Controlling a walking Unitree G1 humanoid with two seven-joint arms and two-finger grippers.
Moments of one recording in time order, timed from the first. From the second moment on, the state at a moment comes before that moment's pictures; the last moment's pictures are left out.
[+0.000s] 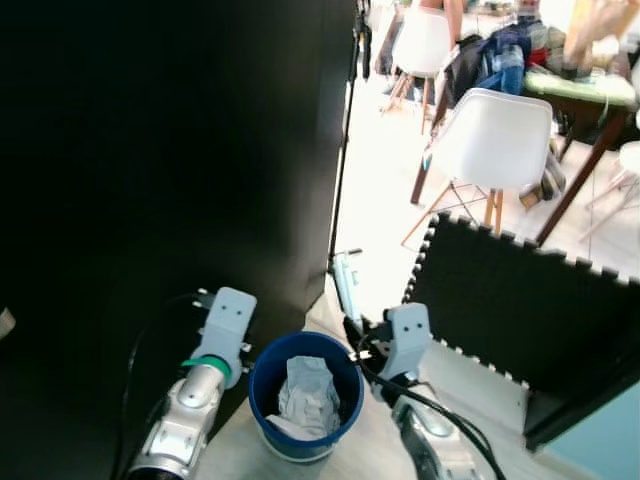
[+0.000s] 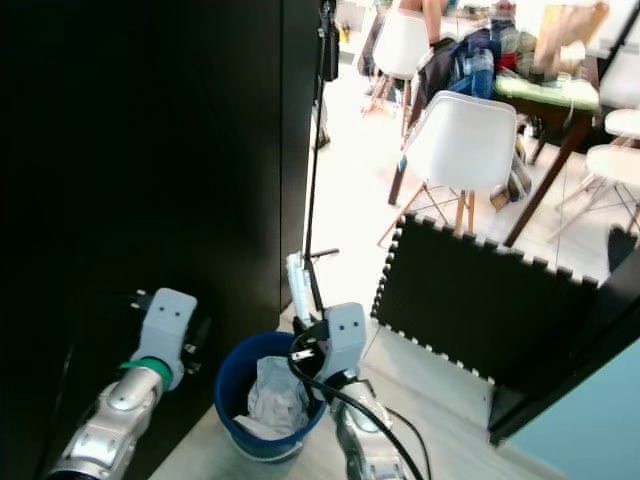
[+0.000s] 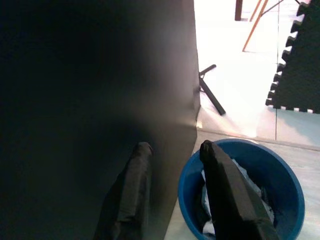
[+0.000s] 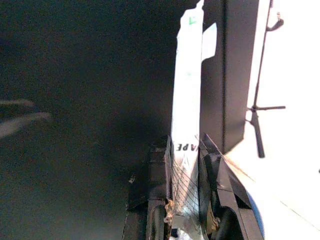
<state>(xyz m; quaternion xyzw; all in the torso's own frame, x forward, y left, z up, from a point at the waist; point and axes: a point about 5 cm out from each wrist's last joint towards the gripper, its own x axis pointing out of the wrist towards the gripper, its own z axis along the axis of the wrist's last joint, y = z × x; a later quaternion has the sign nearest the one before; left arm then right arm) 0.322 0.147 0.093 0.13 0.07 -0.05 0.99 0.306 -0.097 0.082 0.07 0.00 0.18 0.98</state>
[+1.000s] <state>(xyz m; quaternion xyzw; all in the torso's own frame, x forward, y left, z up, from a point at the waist) 0.274 0.142 0.058 0.18 0.17 -0.28 0.93 0.304 -0.071 0.051 -0.03 0.08 0.26 0.96</state>
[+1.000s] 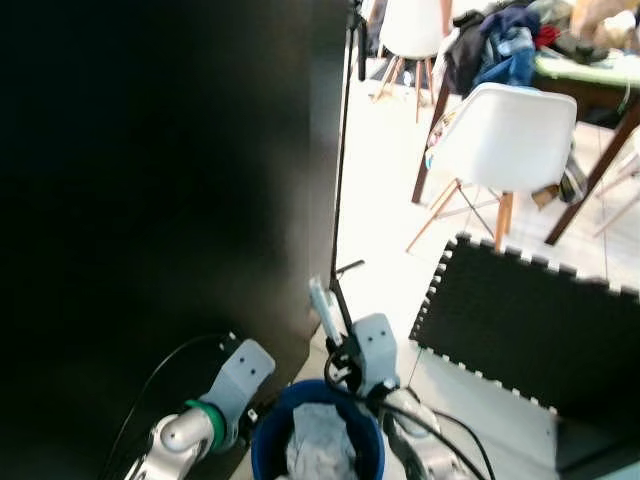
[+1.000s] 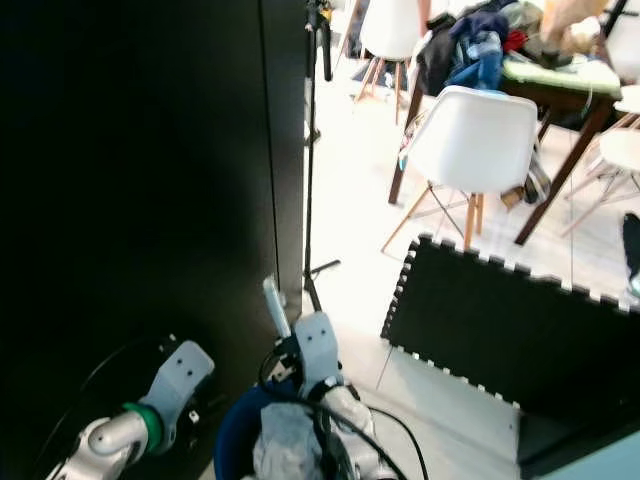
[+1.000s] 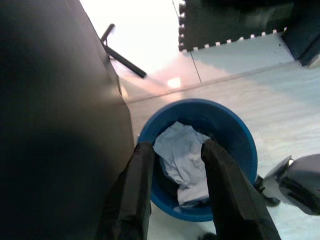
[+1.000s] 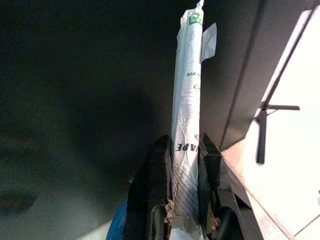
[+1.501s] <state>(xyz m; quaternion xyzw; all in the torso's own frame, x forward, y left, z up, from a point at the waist) 0.263 0.147 0.062 0.18 0.18 -0.27 0.93 0.307 -0.074 0.030 -0.07 0.15 0.26 0.95</state>
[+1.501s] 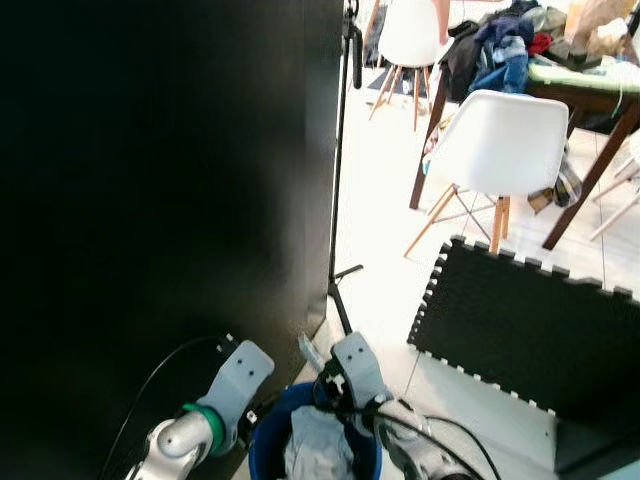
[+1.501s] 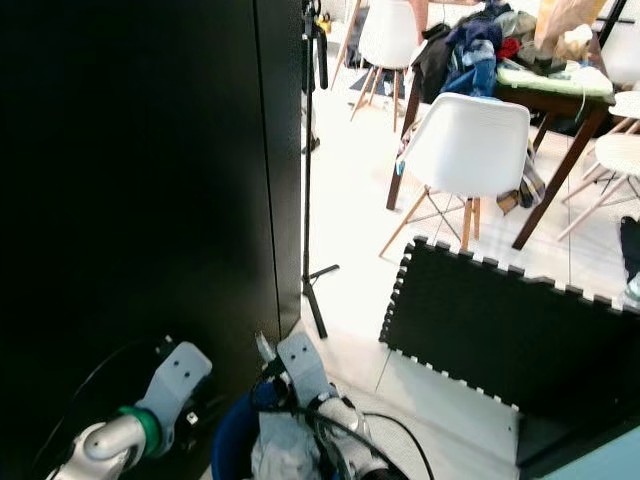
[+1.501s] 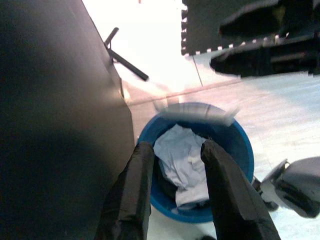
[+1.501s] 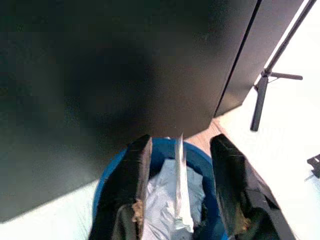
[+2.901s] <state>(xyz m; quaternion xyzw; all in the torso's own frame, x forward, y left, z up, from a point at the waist) 0.305 0.140 0.078 0.15 0.10 -0.07 0.98 0.296 -0.093 0.058 0.03 0.01 0.20 0.98</state>
